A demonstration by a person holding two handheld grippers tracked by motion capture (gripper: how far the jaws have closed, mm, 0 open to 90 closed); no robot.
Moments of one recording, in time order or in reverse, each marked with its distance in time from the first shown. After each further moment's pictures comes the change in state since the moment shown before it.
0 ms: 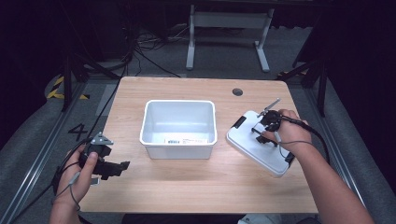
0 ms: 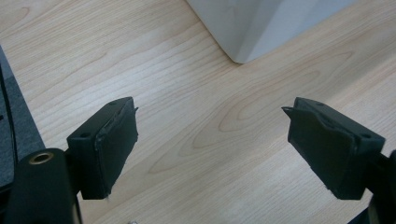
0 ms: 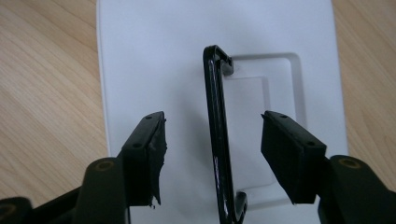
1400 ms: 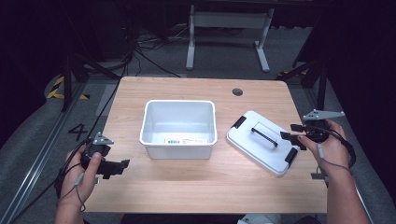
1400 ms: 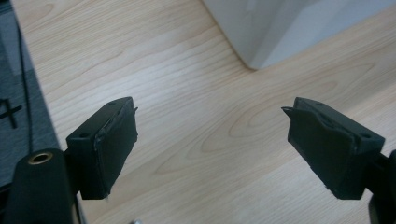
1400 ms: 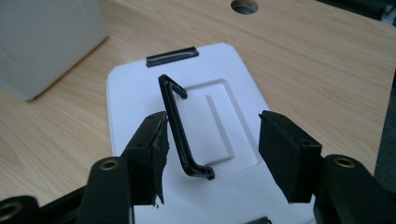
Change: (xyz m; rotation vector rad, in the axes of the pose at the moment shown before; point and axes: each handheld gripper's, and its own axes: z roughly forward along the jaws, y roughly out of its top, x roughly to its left) left arm -0.004 0.002 0.003 -0.019 0.061 -0.048; right arm -0.024 -0.093 -0.062 -0.462 -0.011 0.222
